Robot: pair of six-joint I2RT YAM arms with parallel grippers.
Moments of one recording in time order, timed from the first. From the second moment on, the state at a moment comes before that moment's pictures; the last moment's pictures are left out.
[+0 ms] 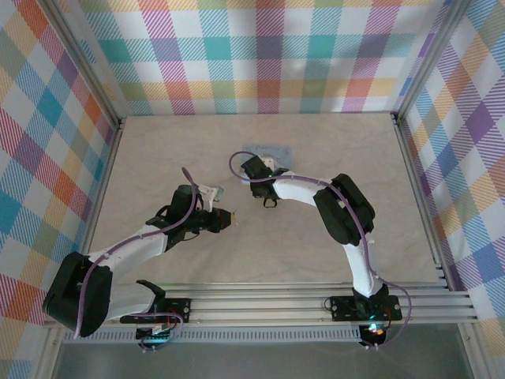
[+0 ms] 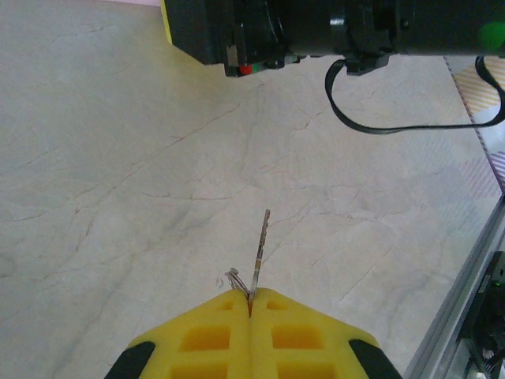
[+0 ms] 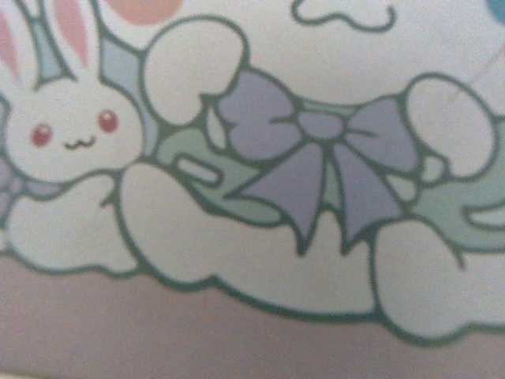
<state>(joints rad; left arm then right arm) -0.45 1.21 0.54 -0.02 0.48 -0.40 0.73 2.12 1.46 -0.40 0.35 0.54</state>
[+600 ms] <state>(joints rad) -0.47 1.22 0.49 0.10 0.48 -0.39 0.65 1.90 1.30 -0.47 0.06 0.55</state>
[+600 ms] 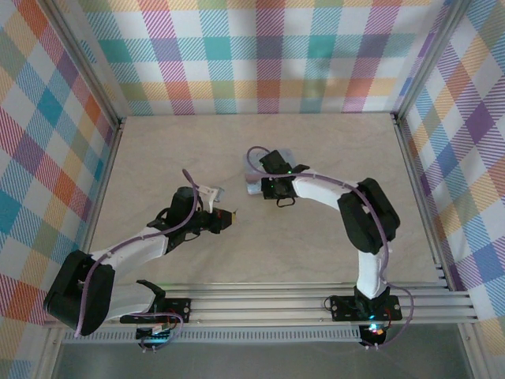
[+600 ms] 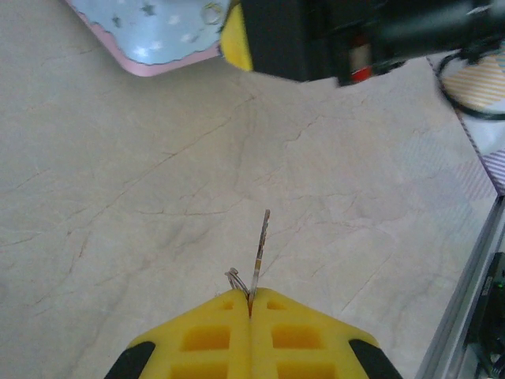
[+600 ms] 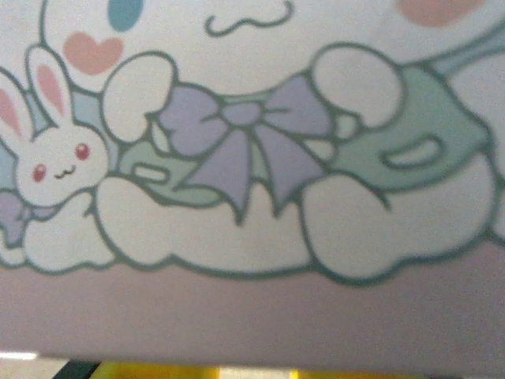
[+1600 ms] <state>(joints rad) -0.61 1.51 0.45 0.65 0.51 -0.45 0.58 1.65 1.22 -0.69 -0.32 0.74</state>
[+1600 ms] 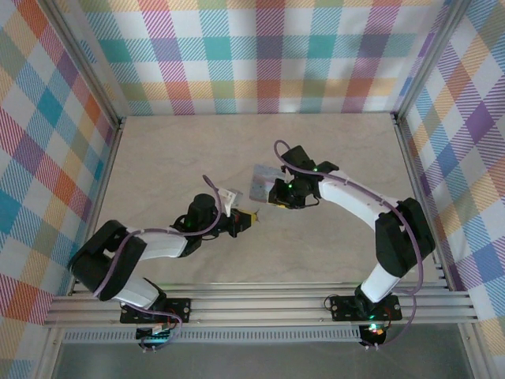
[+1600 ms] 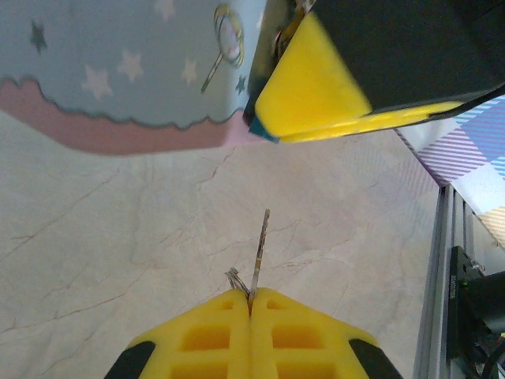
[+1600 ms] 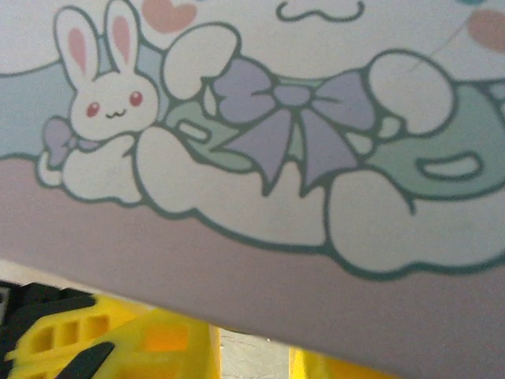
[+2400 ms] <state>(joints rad) -0.64 1.70 0.53 0.84 0.53 -0.51 0.56 1.65 1.25 -0.72 -0.37 0.80</state>
